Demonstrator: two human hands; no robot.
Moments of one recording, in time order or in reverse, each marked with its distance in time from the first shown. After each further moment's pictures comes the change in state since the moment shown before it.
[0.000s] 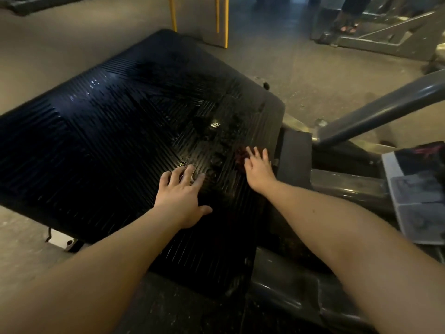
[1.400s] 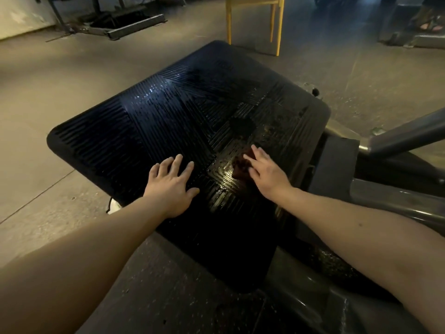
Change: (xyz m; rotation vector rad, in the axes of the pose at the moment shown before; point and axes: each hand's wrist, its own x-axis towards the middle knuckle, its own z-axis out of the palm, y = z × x) left_hand -0.055 -0.052 0.002 -0.016 0.101 -0.294; right_hand -0.041 -0.035 0.012 0.073 -0.035 -0.551
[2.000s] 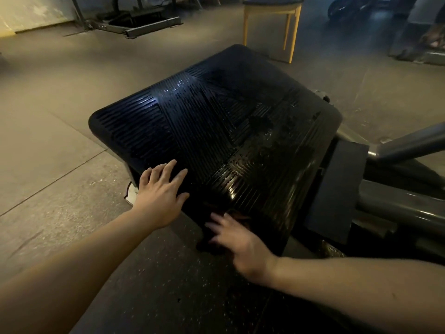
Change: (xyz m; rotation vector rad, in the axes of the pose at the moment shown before) left_hand -0.080 -0.059 0.025 -0.091 0.154 -0.045; right_hand -0.159 -0.111 0.078 0.146 -0.131 -0.624
